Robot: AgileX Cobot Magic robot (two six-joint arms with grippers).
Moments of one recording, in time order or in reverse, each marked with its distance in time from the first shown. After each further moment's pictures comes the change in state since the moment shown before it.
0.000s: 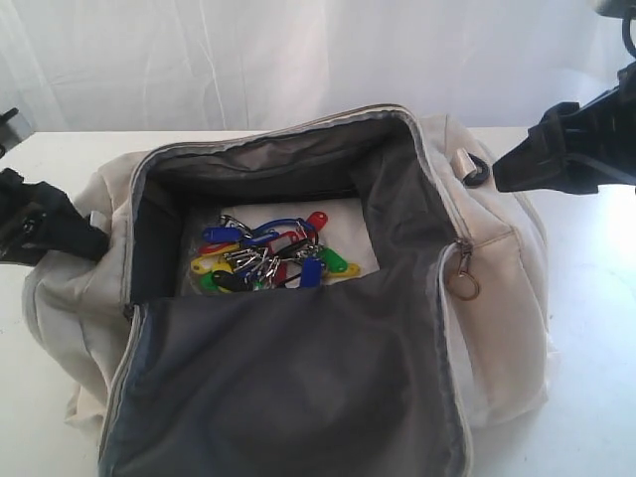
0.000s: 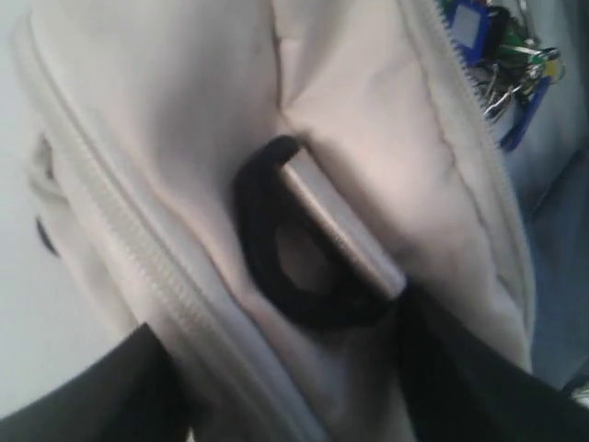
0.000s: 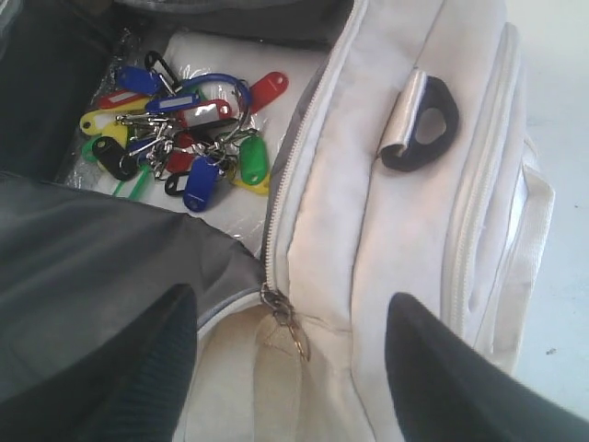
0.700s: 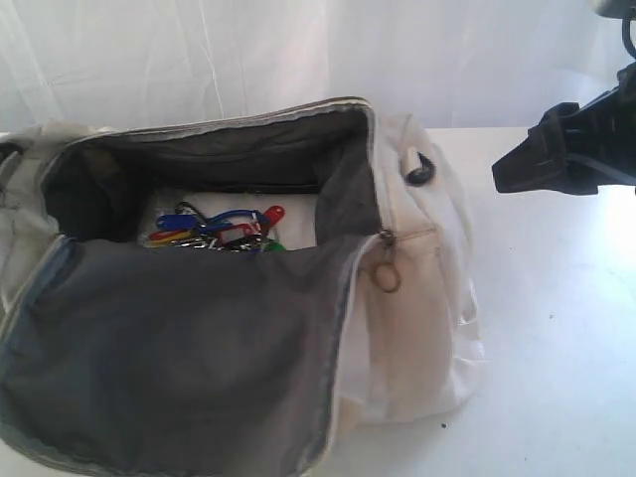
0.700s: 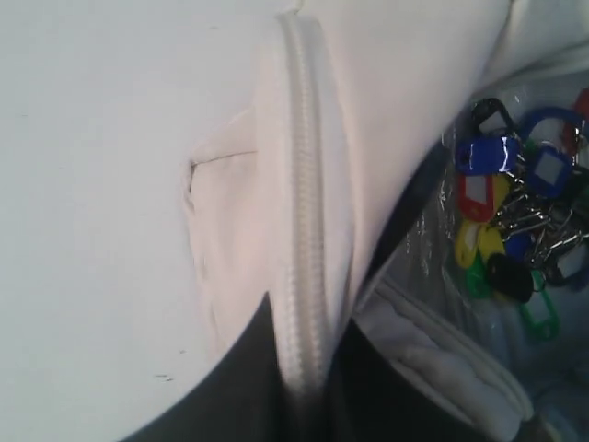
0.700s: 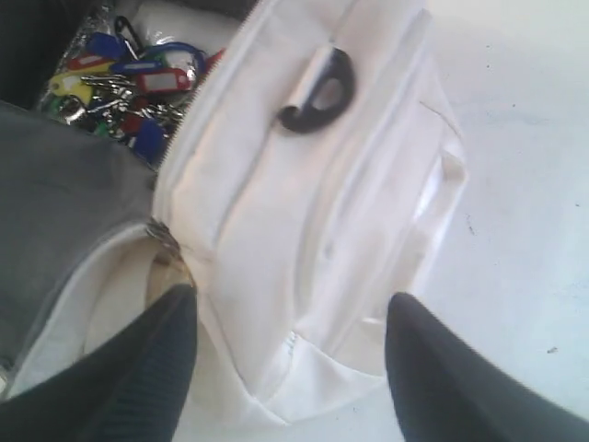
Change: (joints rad) left arm 0.219 0.017 -0.228 0.167 -0.003 -0.178; right arm 0.000 0.000 0.000 0.000 0.002 0.000
